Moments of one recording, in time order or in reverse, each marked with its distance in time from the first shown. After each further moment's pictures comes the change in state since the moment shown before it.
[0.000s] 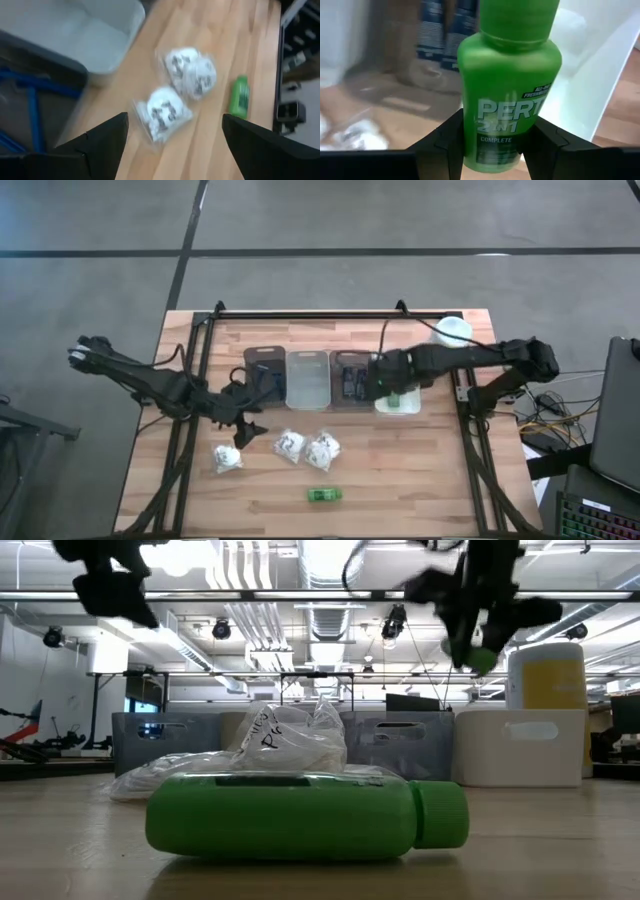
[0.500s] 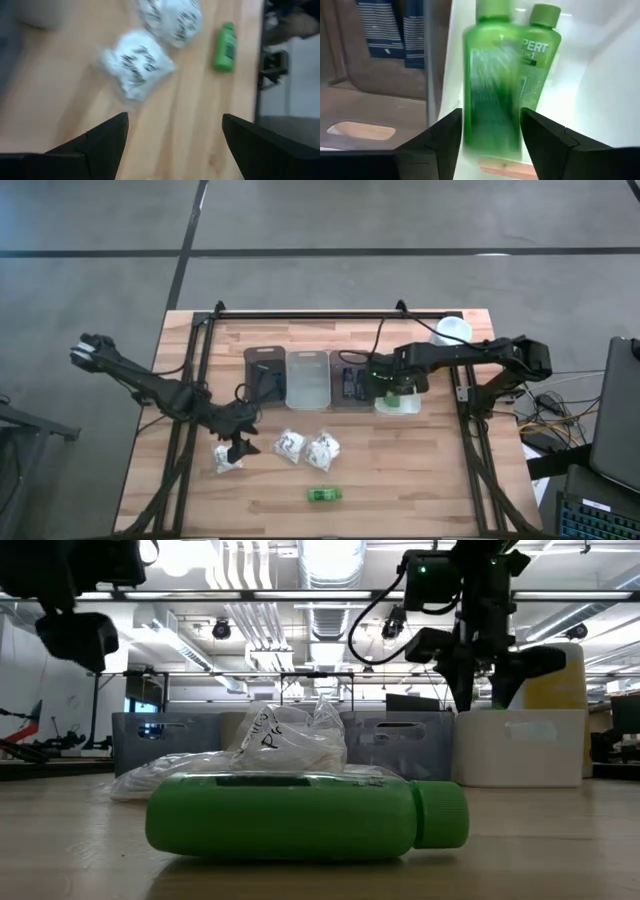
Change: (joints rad) left arm -0.062 -0.015 -0.204 0.178 0.193 -0.056; right arm -0.152 0.047 -0.192 0.188 -0.203 -0.018
